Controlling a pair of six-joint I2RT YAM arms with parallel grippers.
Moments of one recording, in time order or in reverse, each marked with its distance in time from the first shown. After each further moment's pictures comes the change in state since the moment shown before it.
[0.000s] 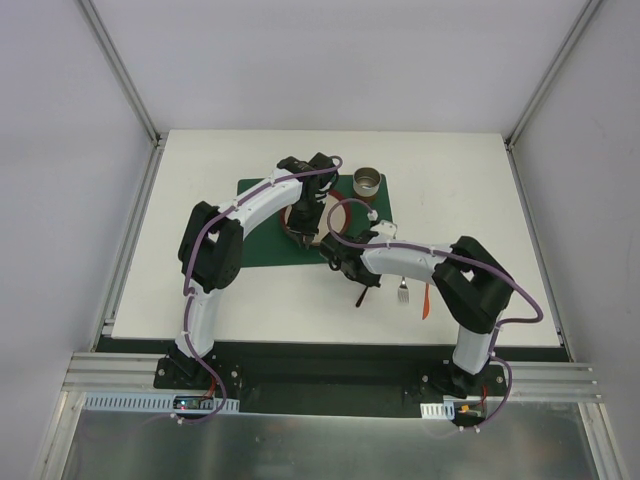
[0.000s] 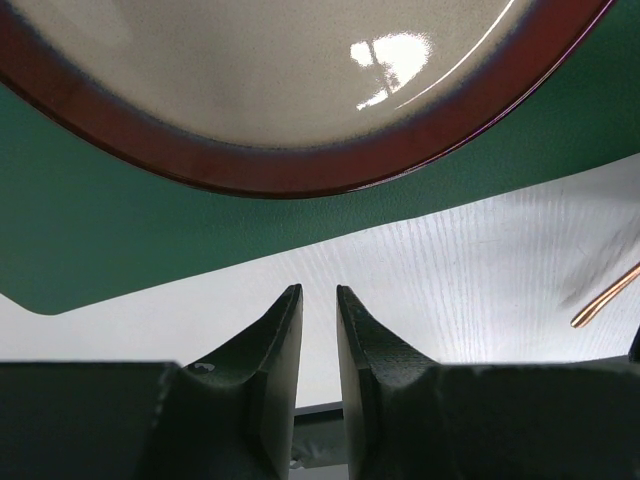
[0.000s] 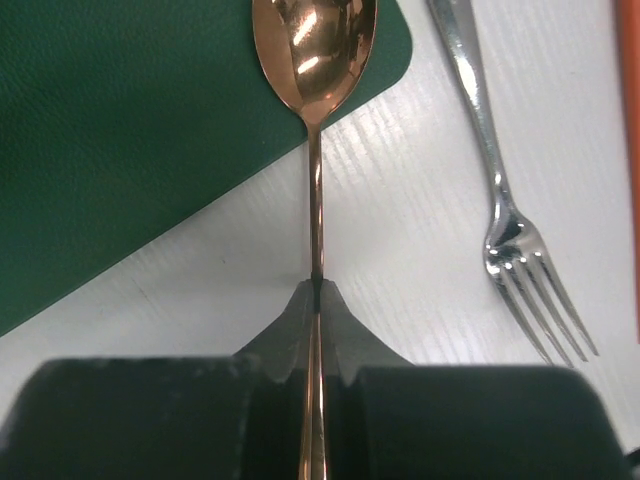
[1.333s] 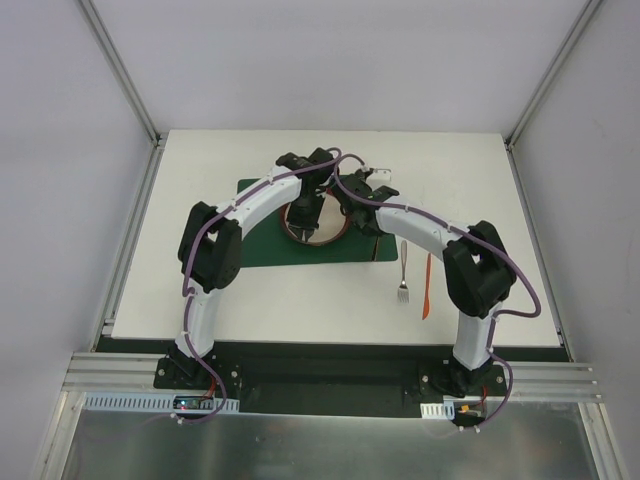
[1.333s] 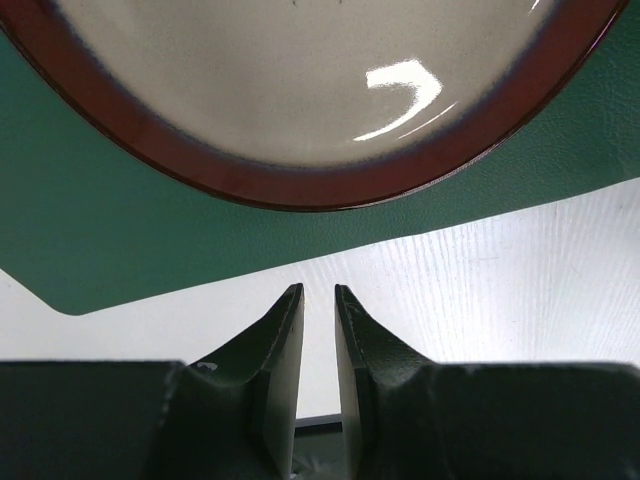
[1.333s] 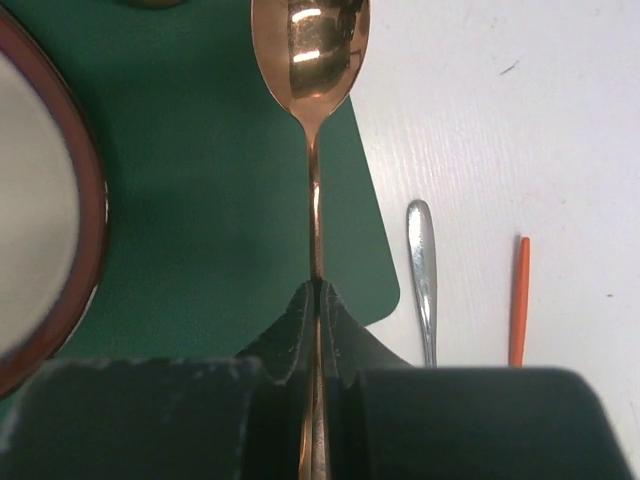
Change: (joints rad) left arm 0.002 0.000 0.035 0.000 -0.047 -0.006; right arm -0.208 0.065 0.299 0.045 0.027 -0.604
